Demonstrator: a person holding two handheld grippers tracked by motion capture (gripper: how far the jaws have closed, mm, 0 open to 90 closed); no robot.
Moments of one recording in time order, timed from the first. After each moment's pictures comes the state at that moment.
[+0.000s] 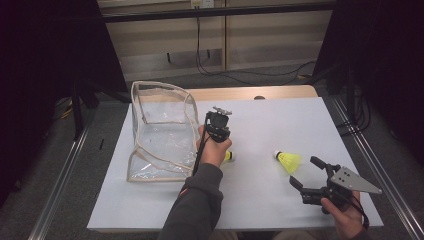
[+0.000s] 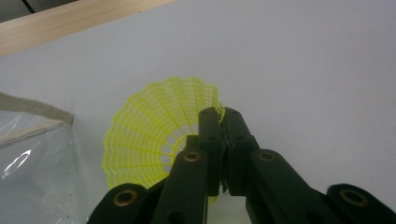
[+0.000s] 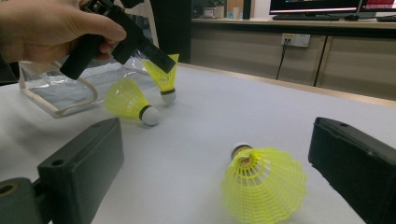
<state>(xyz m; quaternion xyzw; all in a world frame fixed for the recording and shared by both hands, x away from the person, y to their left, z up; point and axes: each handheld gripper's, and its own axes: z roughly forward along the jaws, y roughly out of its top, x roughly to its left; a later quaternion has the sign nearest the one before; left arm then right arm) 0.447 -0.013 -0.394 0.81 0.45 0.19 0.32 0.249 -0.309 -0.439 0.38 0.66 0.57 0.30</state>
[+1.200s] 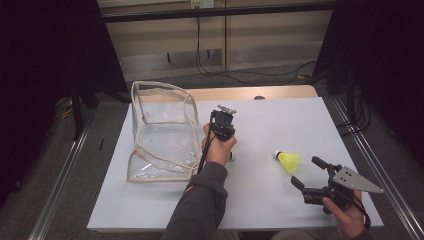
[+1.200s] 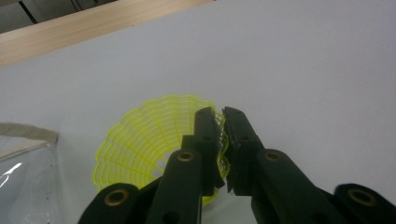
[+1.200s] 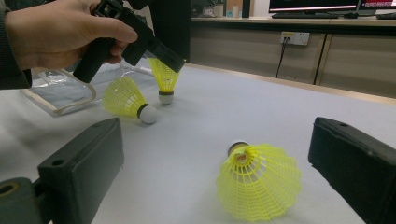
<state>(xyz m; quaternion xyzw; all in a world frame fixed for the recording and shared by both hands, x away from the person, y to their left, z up) 0.453 -0.027 -0.399 0.80 0.44 0.20 0.34 0.249 -0.313 -0.440 0.38 0.66 0.57 0.30</state>
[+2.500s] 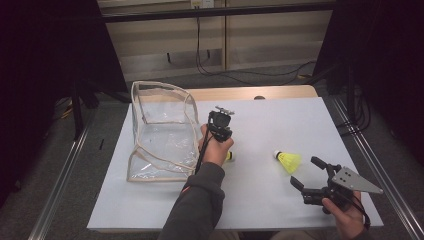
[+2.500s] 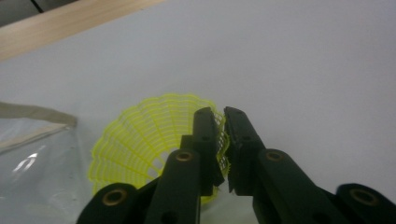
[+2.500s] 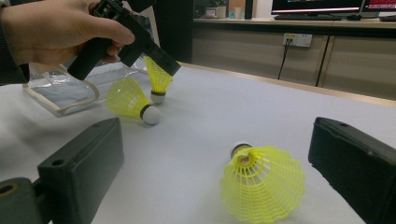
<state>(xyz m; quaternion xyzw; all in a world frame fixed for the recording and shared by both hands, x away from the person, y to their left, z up) 0.452 -0.023 -0.398 0.82 0.45 0.20 0.31 0.248 -0.311 -0.440 0.38 0.66 0.57 0.30</state>
